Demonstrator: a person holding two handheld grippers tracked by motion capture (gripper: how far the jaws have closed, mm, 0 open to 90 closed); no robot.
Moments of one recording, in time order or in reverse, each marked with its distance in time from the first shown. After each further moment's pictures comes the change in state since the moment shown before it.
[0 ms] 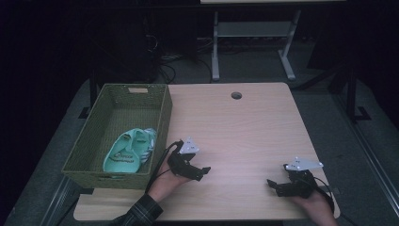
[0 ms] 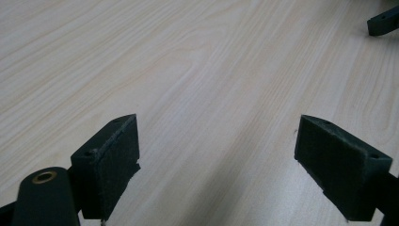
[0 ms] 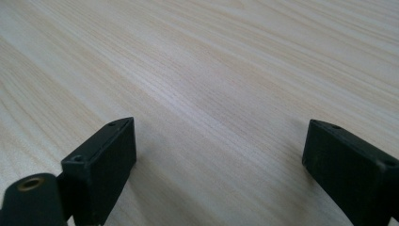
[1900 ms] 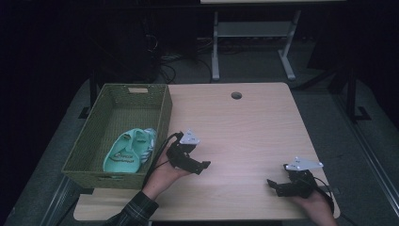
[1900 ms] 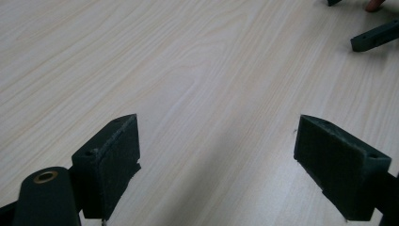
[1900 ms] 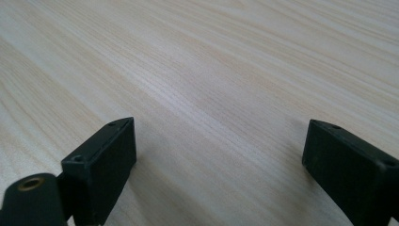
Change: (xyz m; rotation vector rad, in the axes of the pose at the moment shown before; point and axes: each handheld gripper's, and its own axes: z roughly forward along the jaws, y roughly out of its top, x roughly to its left) left arm 0.004 0.029 -0.019 0.036 -0.018 0.005; right arm 0.000 0.000 0.000 0.000 0.000 -0.001
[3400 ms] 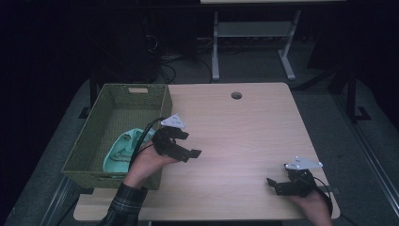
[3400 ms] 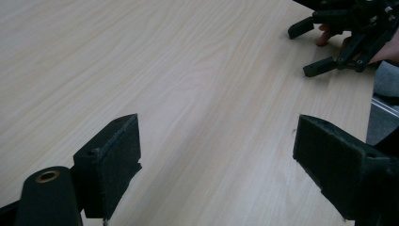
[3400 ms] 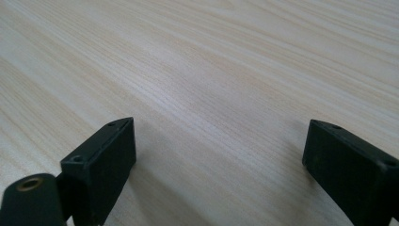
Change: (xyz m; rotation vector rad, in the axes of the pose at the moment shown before) left arm 0.026 0.023 -0.054 -0.036 -0.091 -0.037; right arm 0.001 0.001 0.001 -0.001 -0.032 0.028
